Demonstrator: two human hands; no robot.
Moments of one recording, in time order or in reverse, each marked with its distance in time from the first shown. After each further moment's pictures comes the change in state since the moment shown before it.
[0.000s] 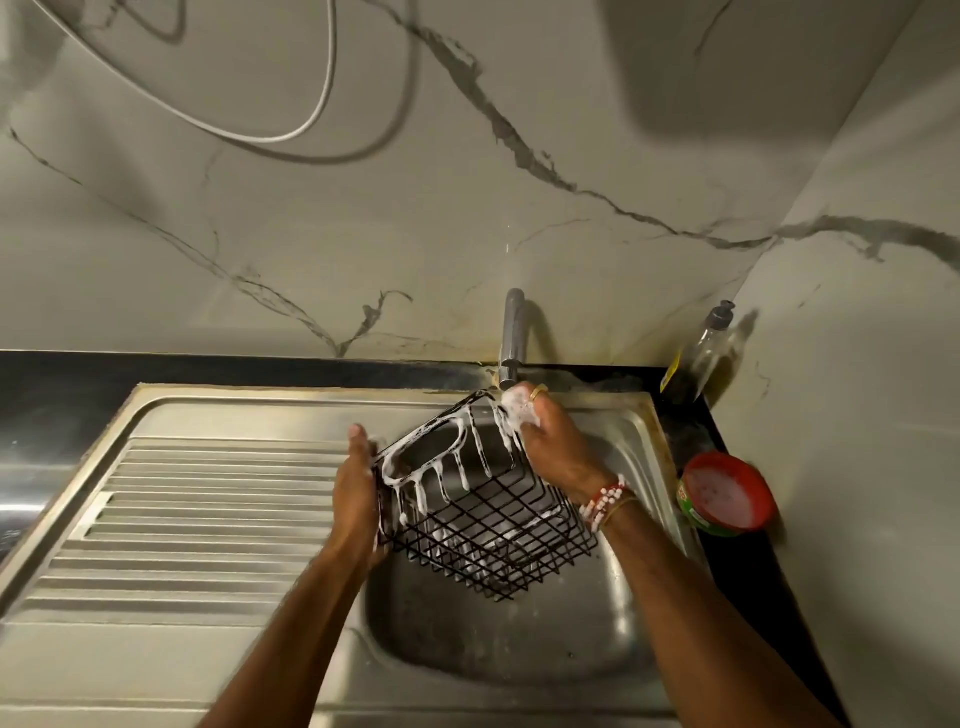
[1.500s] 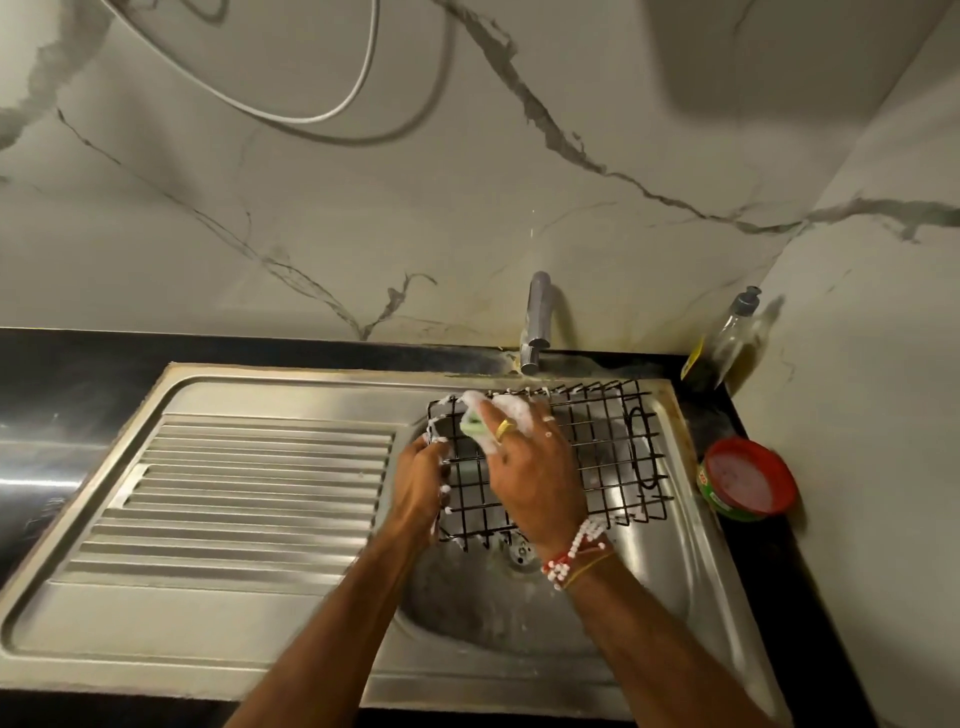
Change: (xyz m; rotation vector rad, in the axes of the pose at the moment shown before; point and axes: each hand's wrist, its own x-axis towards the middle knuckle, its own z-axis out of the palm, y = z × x) left_hand -0.006 -0.024 0.012 0.318 -0.073 -0.027; right_hand -0.049 -0.016 0.066 -0.628 0.426 -0.521
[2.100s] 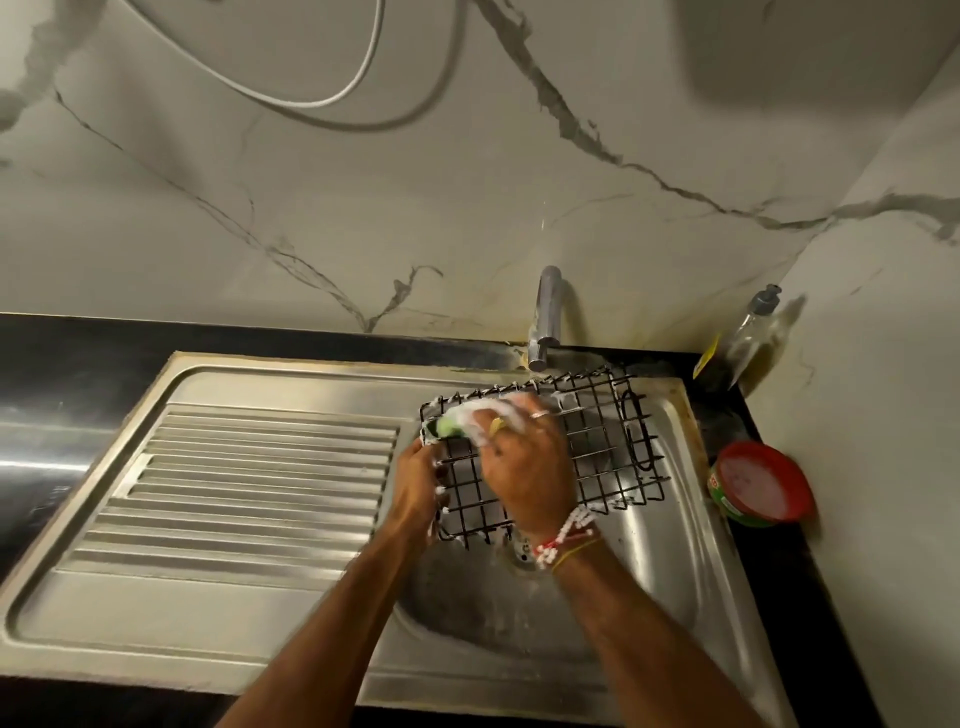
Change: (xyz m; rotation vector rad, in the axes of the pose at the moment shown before) left_hand 0.010 -0.008 -0.004 -0.068 0.046 -0.027; right_hand 0.012 0.002 0.018 -0.035 0.100 -0.142
